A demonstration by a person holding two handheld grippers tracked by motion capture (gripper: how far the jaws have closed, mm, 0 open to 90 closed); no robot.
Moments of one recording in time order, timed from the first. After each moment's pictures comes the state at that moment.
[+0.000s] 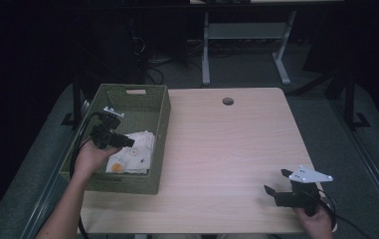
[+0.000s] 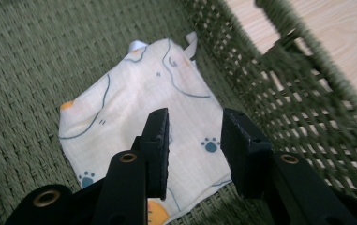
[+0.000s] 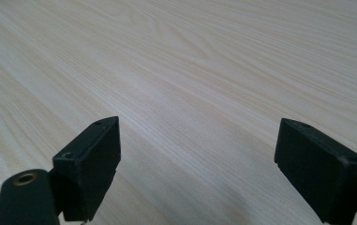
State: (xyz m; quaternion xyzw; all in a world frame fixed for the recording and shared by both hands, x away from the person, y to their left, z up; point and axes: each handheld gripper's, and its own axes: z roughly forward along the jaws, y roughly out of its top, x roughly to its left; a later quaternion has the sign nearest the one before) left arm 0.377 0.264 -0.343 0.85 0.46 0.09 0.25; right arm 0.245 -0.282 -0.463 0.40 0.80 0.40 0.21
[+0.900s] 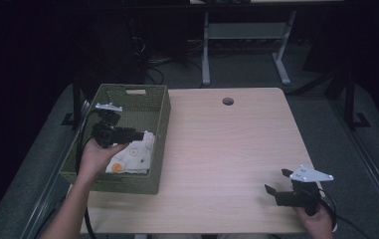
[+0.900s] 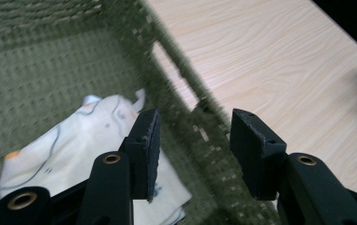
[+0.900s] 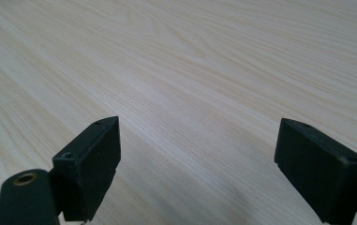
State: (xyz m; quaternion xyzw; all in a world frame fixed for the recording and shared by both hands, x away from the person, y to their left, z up) left arm 0.363 0.249 -0.323 0.80 0.45 0.07 0.38; right arm 0.247 -0.284 -0.464 0.40 0.79 0.40 0.20
